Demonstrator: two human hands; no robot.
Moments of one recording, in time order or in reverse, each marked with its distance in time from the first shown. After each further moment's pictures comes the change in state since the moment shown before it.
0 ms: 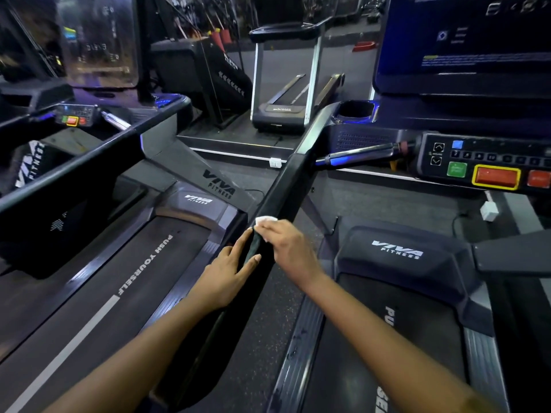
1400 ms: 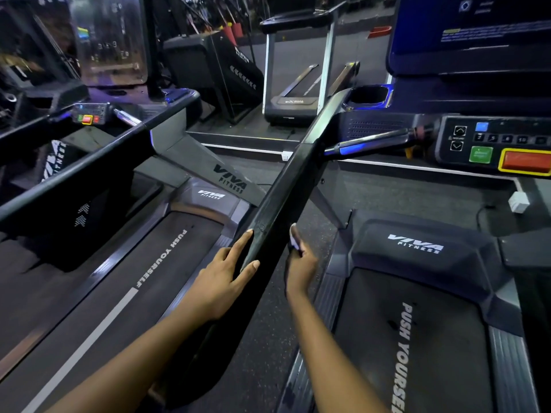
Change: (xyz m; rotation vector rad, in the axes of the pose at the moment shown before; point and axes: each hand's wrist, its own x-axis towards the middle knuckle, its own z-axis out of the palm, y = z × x) left_hand -0.026 -0.001 -0.001 0.054 0.034 0.027; right_hand -0.045 0.011 0.077 0.721 0.517 1.052
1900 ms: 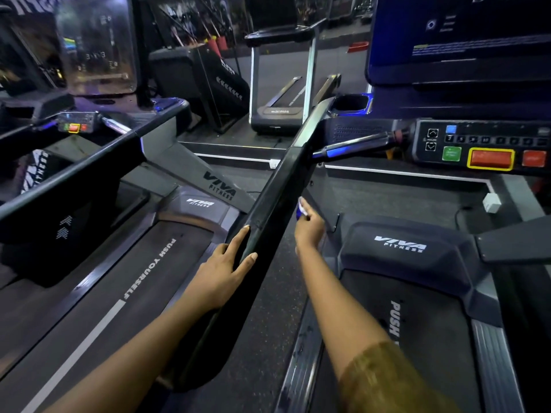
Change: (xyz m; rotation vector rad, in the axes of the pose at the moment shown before) left_hand 0.002 0.002 0.001 0.016 0.010 -0.004; right_hand 0.053 -0.050 -0.004 -0.166 0.027 0.045
